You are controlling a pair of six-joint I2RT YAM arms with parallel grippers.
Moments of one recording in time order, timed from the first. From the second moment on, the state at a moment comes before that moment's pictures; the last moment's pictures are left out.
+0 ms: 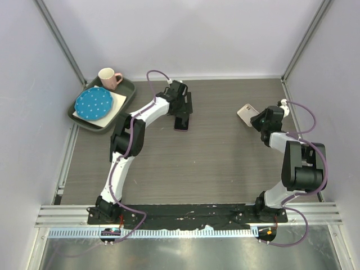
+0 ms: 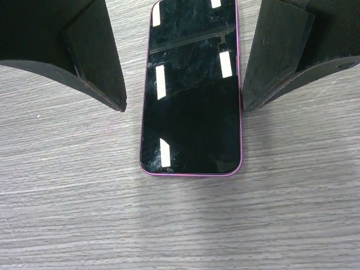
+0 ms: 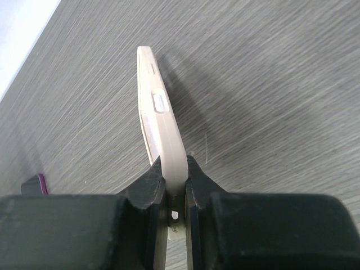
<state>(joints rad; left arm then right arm) -0.52 2.38 1.97 -0.47 -0.06 -0.52 -0.13 1.58 0.74 0.30 -0.02 0.66</state>
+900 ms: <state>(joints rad) -0.50 2.26 1.78 -0.42 -0.05 -0.52 -0.10 1.58 0.71 0.13 -0.08 0.61</state>
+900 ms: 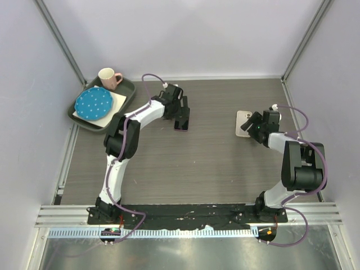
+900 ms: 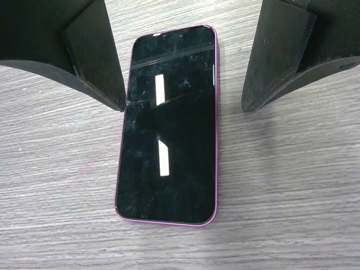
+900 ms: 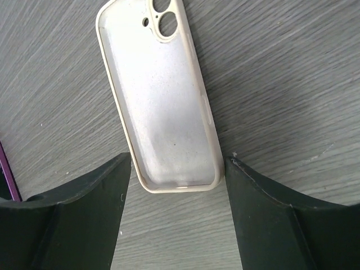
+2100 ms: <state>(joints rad) -0.24 1.72 1.58 -0.78 -0.18 -0.15 -0.08 1.18 0.90 -0.20 -0.39 0.17</state>
